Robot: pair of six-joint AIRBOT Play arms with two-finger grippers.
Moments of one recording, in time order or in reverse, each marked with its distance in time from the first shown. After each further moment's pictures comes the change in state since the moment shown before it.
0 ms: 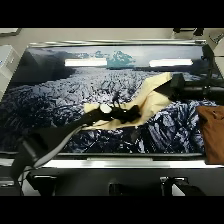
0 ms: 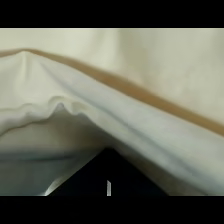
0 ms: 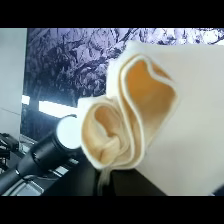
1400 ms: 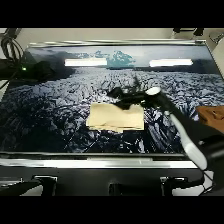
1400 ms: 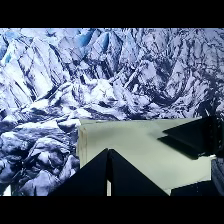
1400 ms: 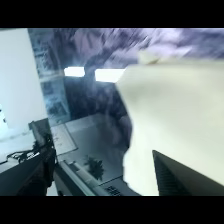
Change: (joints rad) left arm 0.704 0.677 0.087 0.808 -0.655 0.051; right arm 0.406 -0.623 0.001 0.316 -0.473 -0.080
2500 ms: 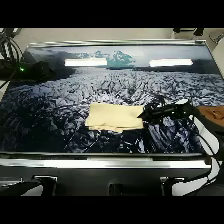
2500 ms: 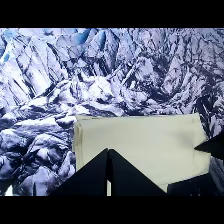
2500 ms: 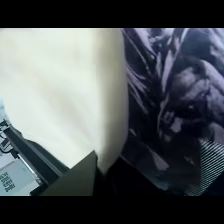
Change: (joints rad) left arm -0.004 0.018 0.000 0.000 -0.019 -0.002; right arm -0.385 -0.055 -0.202 -0.203 0.343 -0.211
